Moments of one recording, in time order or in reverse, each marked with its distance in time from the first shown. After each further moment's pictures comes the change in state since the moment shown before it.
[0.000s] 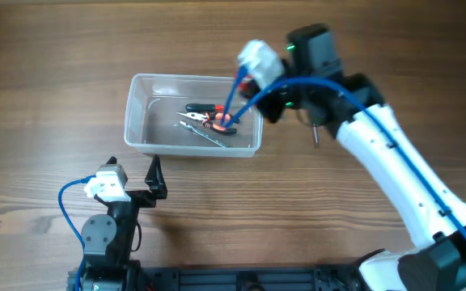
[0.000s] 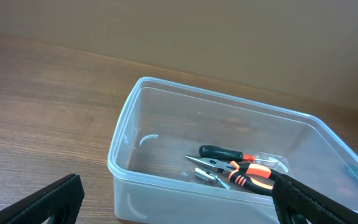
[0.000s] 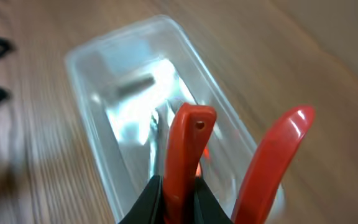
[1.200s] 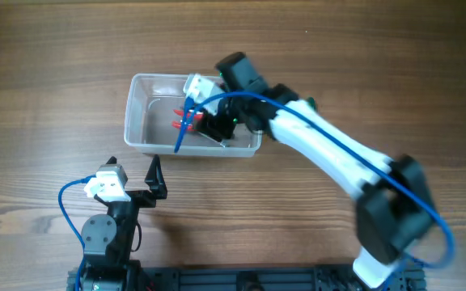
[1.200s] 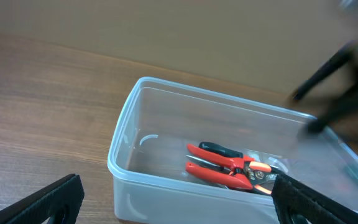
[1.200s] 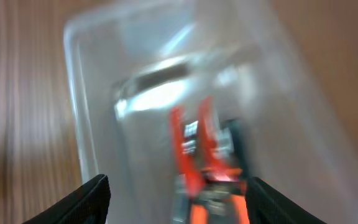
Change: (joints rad) left arm 0.000 0.000 0.000 0.000 0.000 0.000; right arm 0.151 0.229 0.008 0.146 0.086 0.024
